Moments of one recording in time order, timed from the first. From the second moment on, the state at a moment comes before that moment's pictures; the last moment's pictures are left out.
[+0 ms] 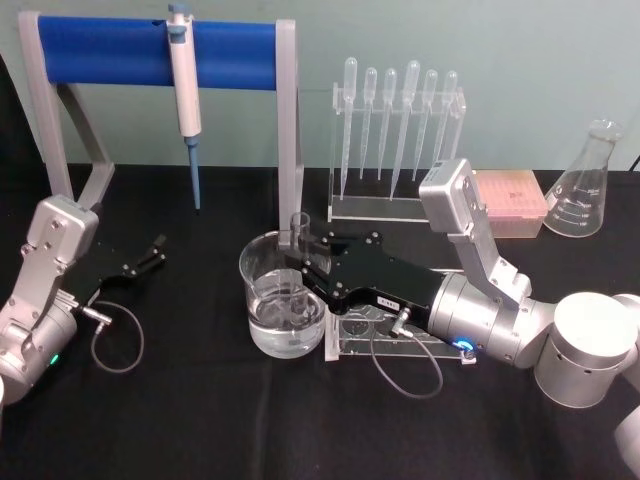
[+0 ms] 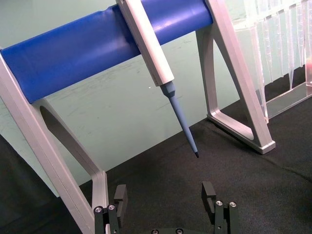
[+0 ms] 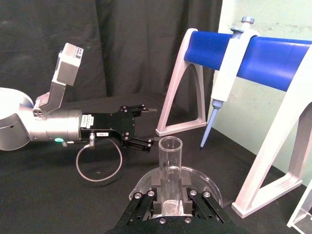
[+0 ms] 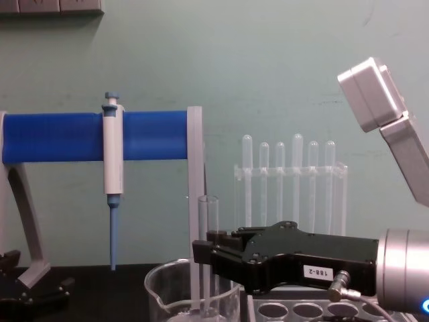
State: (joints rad) left arm -0.20 0.60 0.45 -1.41 -0.25 -0.12 0.03; right arm 0.37 0.42 -0.58 -1.49 0.41 0.01 0.56
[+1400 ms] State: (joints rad) left arm -0.20 0.60 0.45 -1.41 -0.25 -0.12 0.03; right arm 0.37 0.42 -0.58 -1.49 0.41 0.01 0.56
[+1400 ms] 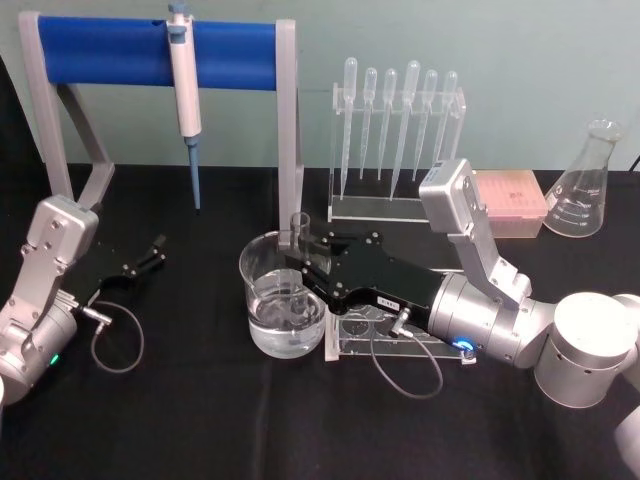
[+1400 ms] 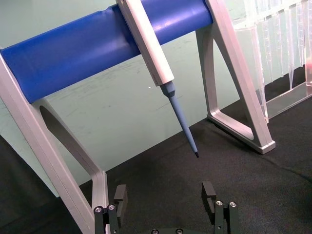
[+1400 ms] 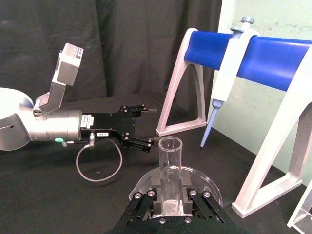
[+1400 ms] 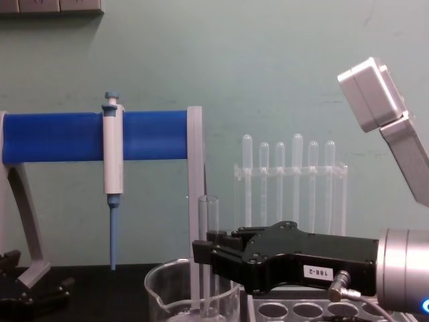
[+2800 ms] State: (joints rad) left arm -0.20 0.60 0.45 -1.41 -0.25 -0.12 0.03; right arm 0.37 0.42 -0.58 -1.49 0.41 0.01 0.56
